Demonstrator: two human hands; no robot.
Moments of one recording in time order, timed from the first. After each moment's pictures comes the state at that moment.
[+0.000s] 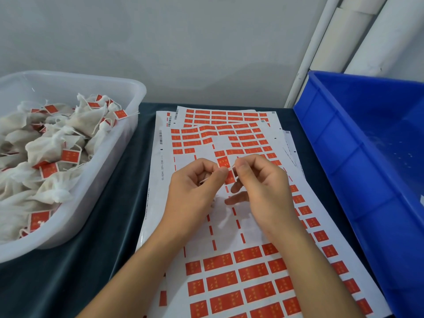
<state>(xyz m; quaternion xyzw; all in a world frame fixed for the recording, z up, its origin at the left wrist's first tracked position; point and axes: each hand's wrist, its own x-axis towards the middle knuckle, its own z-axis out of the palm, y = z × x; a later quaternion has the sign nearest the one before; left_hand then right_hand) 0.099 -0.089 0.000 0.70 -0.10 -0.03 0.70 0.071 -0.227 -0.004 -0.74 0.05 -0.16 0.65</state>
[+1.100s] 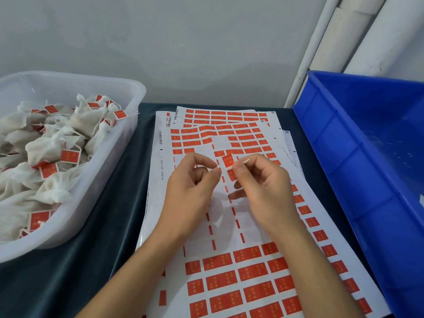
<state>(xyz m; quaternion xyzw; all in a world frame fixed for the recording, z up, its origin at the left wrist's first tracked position) 0.105 -0.085 -0.008 0.74 -0.10 -0.01 0.66 0.071 -0.232 -0.006 -0.78 0.05 -0.18 0.60</state>
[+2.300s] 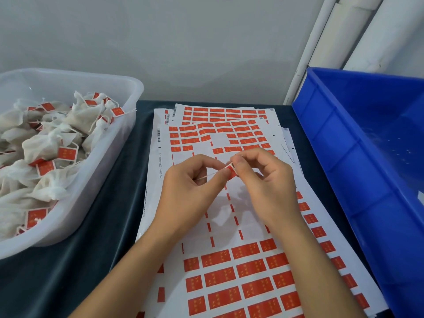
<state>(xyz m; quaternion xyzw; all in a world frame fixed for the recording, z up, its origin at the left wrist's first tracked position) 0.109 -0.081 -0.011 0.78 -0.15 0.04 0.60 0.070 -0.236 0.000 -0.79 0.05 -0.20 0.57</state>
